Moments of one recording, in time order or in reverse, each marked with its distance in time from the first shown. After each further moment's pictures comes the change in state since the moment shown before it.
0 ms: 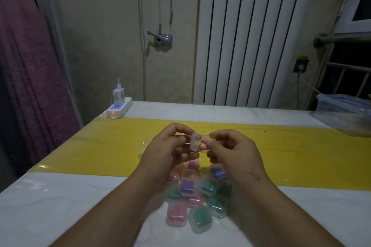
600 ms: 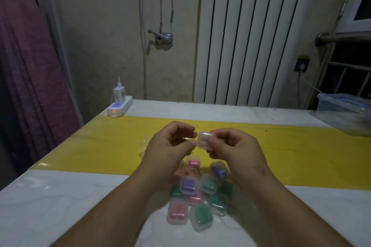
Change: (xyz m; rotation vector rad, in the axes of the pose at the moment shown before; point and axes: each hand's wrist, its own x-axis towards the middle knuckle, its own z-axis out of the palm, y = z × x) left_hand 0.003 -0.006 -0.003 0.291 0.098 0.179; right_hand 0.000 -0.004 -0.001 0.023 -0.036 0.032
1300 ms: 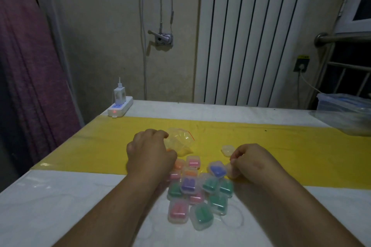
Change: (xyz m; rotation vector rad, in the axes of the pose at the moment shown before) left_hand 0.012 -0.017 -0.019 1.181 0.206 -0.083; right_hand 0.028 0.025 -0.041 -0.806 -0.031 0.298
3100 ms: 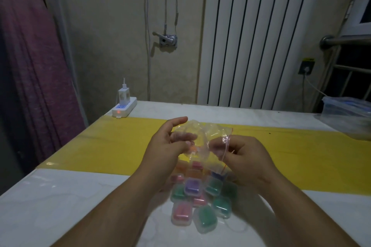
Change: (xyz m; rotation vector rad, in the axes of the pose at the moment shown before) left_hand -0.007 0.013 -0.009 -1.245 -0.264 -0.017; right_hand -0.029 -0.029 0.004 0.344 0.040 -0.594
